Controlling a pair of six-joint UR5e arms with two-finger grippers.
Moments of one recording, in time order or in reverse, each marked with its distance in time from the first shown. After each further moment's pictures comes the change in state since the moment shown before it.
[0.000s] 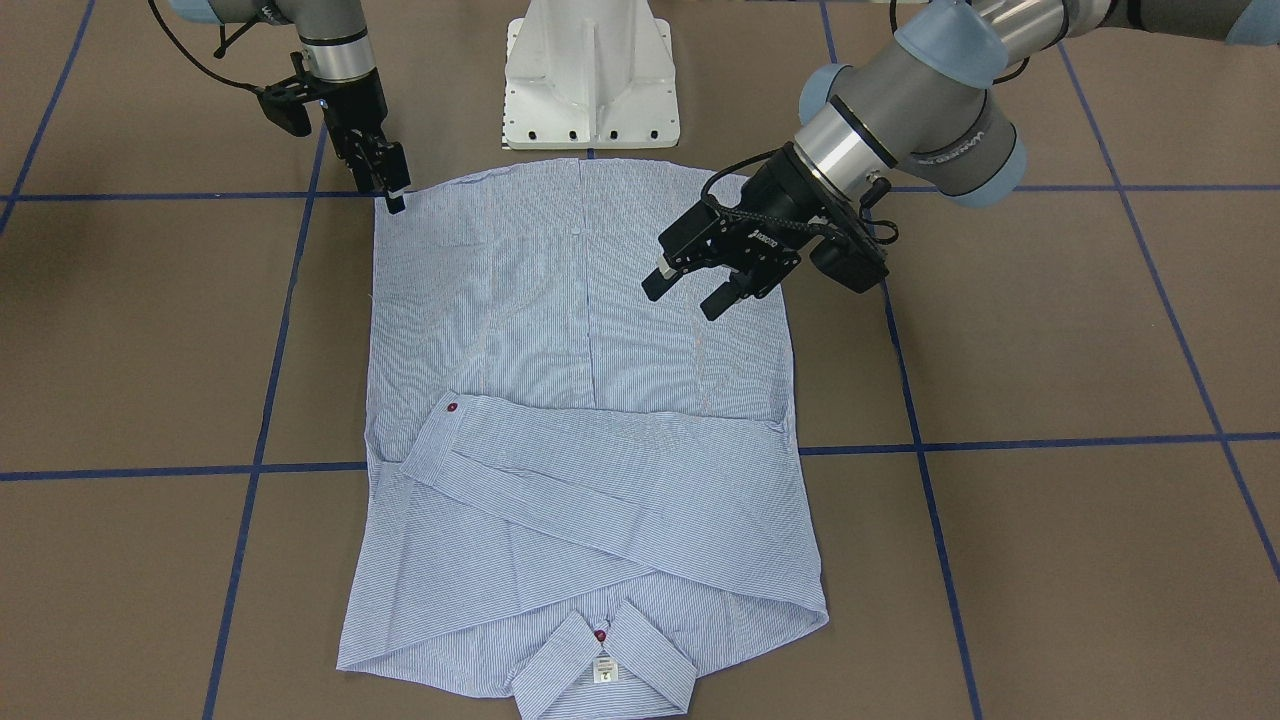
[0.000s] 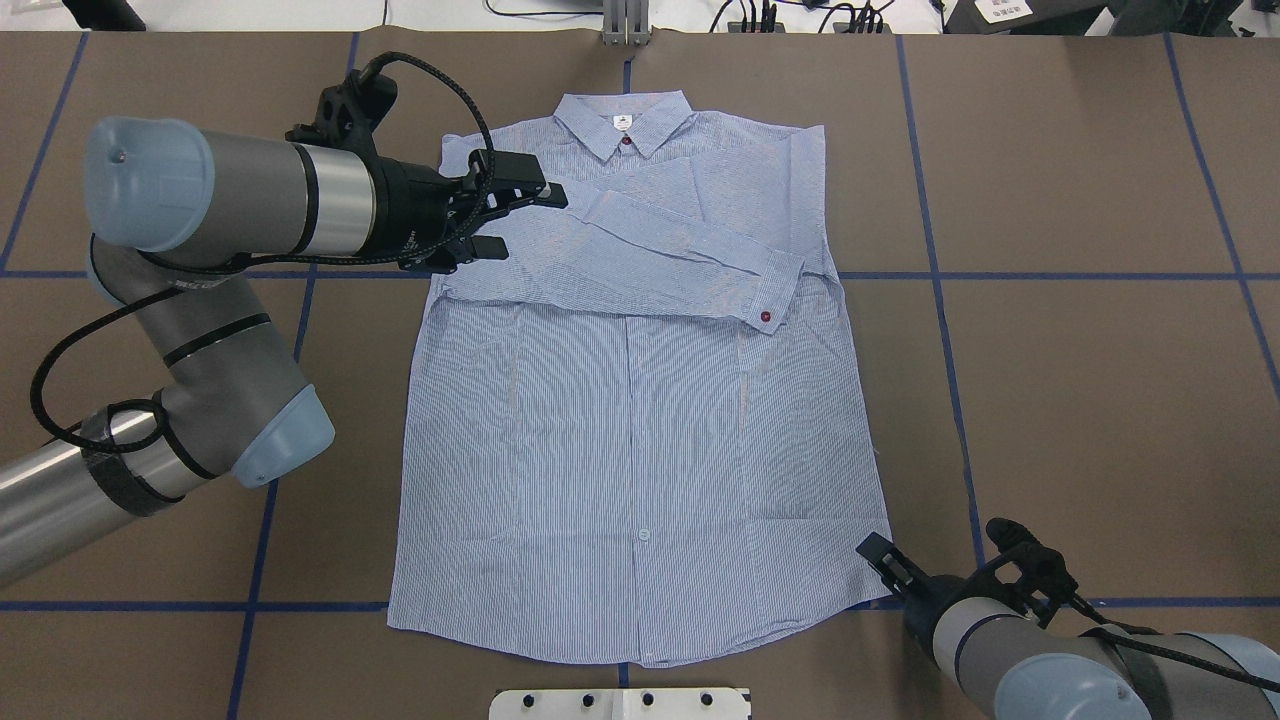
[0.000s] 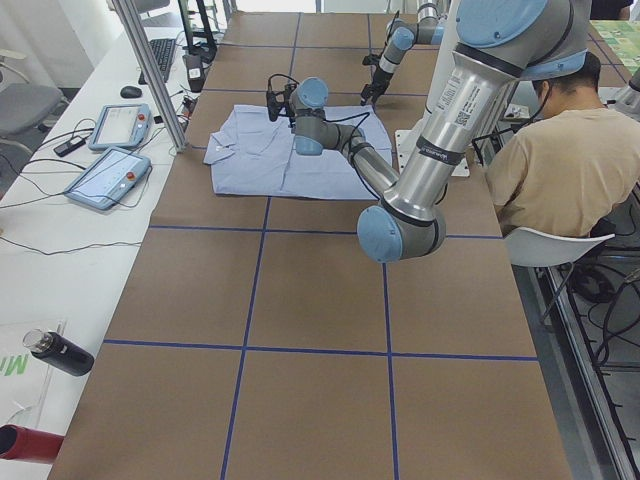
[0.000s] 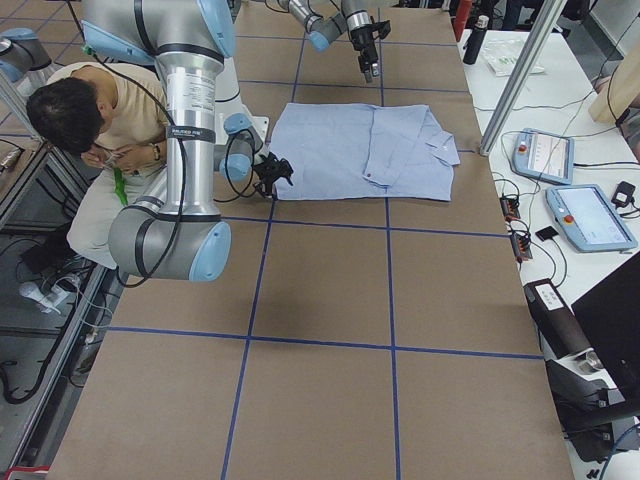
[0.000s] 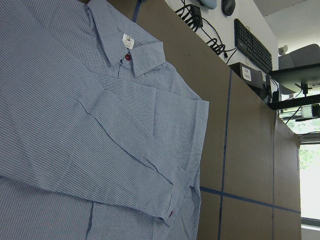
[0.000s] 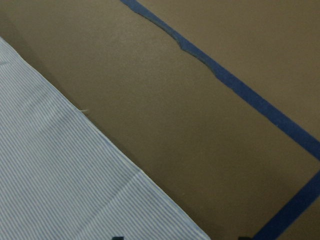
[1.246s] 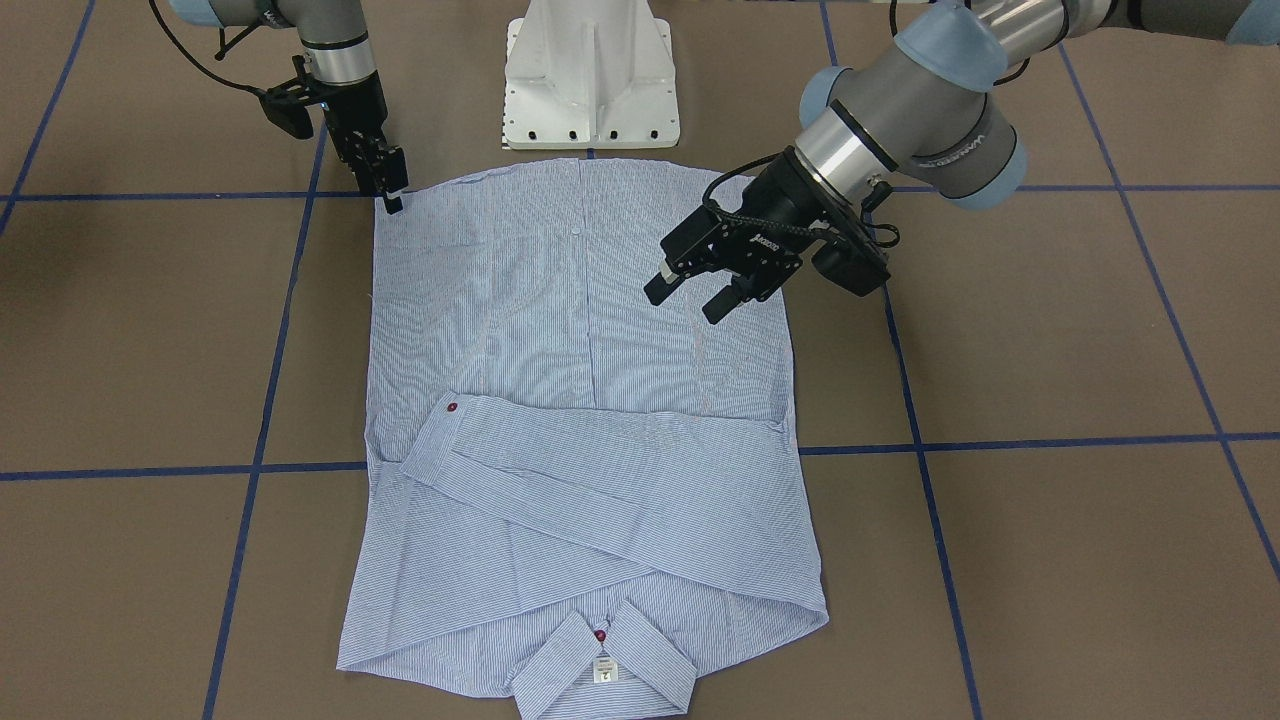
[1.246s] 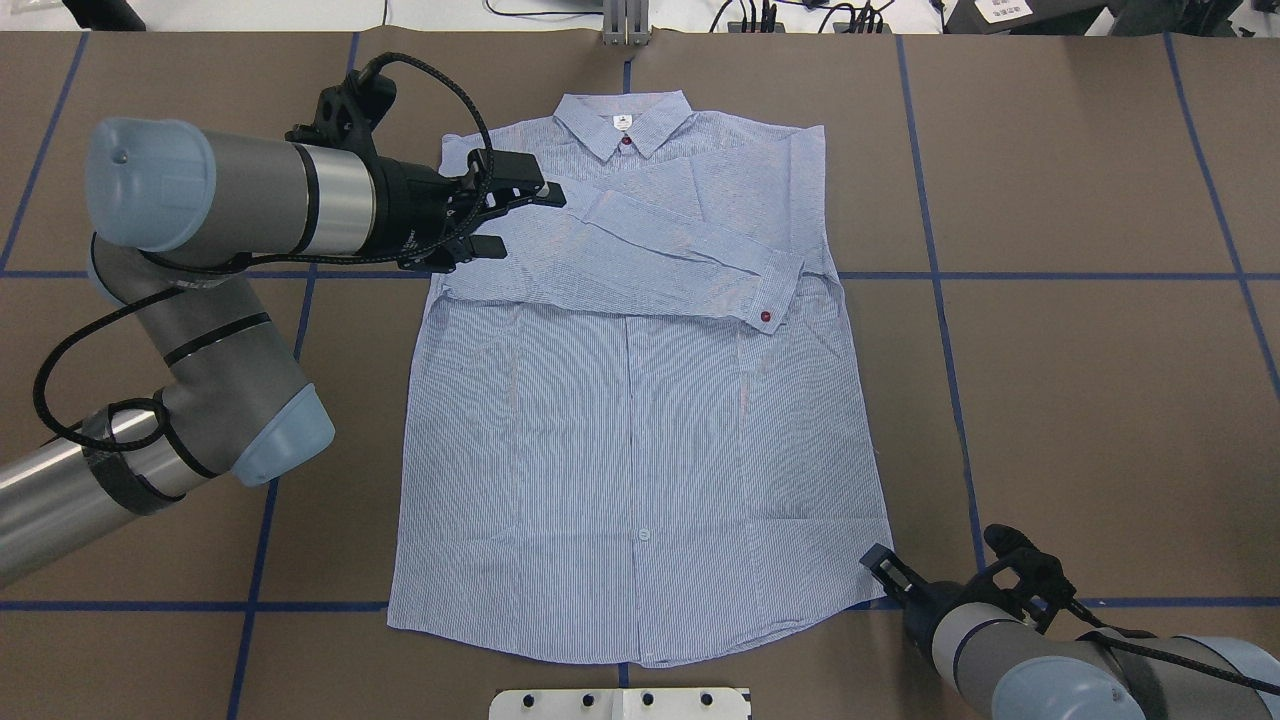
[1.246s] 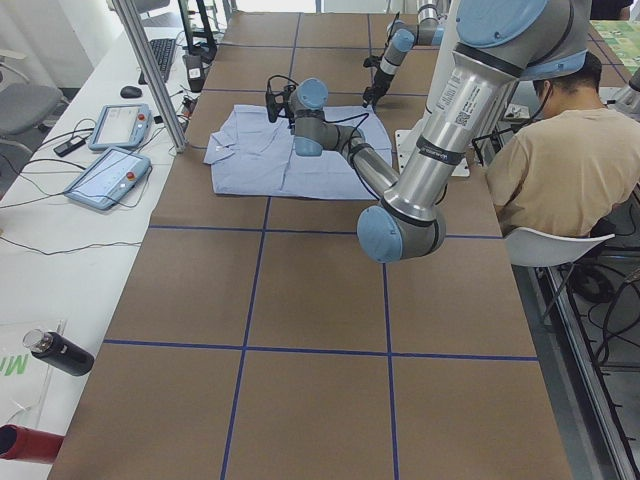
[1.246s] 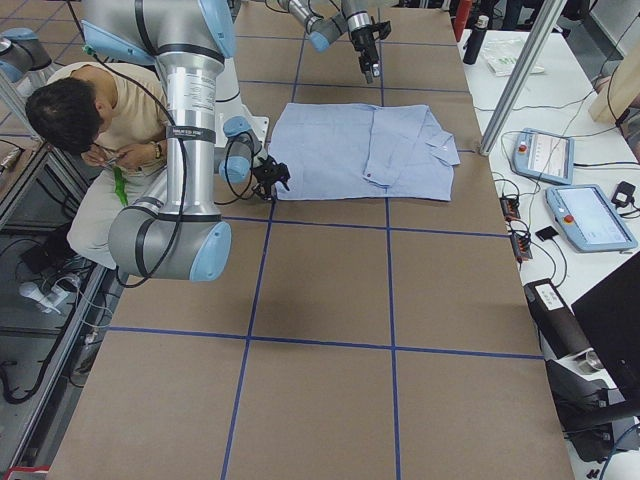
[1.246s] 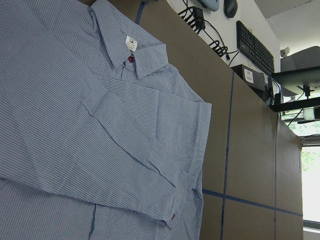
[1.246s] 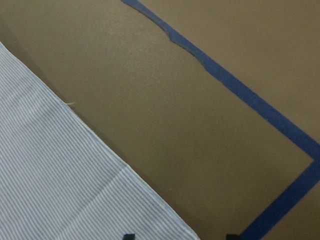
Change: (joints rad) left arm -0.001 0.000 0.006 -0.002 0.003 -0.001; right arm -0.007 0.000 -0.010 0.002 0.013 0.000
